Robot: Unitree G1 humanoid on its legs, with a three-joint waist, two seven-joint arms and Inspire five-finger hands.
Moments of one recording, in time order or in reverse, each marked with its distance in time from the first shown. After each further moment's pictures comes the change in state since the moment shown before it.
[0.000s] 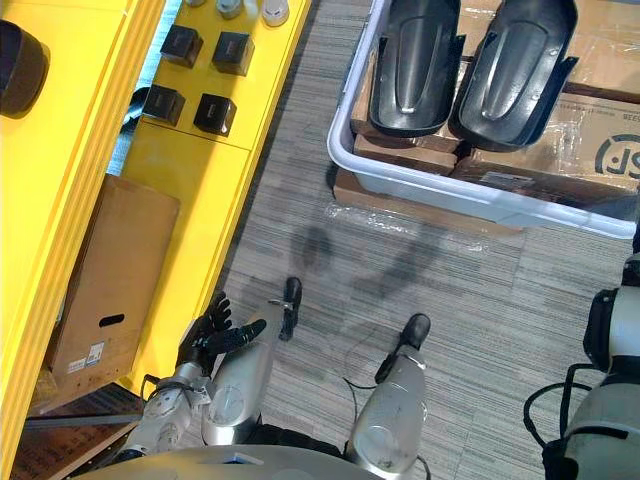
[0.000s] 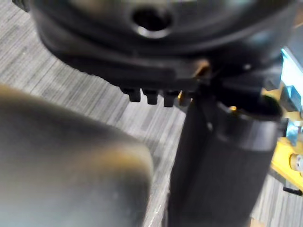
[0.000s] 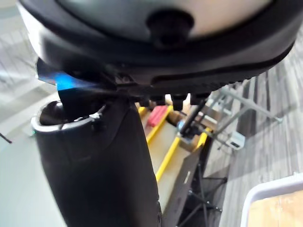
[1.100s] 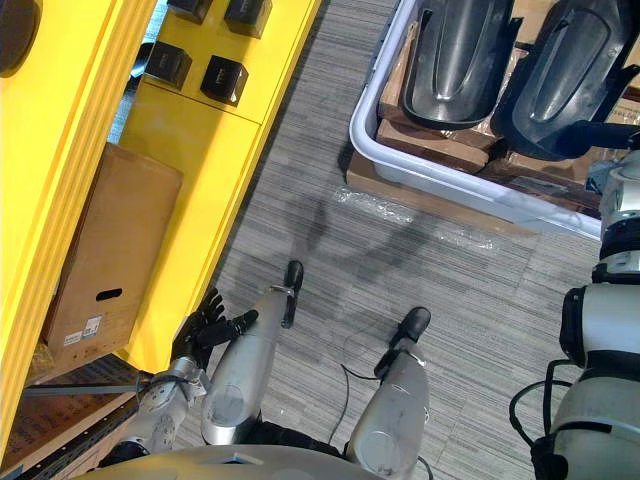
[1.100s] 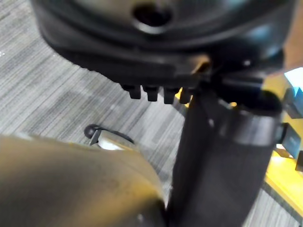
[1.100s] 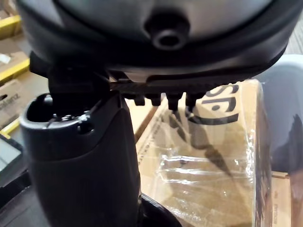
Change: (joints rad) left arm -0.036 0.020 -0.001 0.027 -0.084 0.019 0.012; right arm 0.022 0.066 0.037 0.258 -0.043 0.350 0.292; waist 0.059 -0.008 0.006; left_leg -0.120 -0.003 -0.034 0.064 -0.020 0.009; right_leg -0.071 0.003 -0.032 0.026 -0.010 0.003
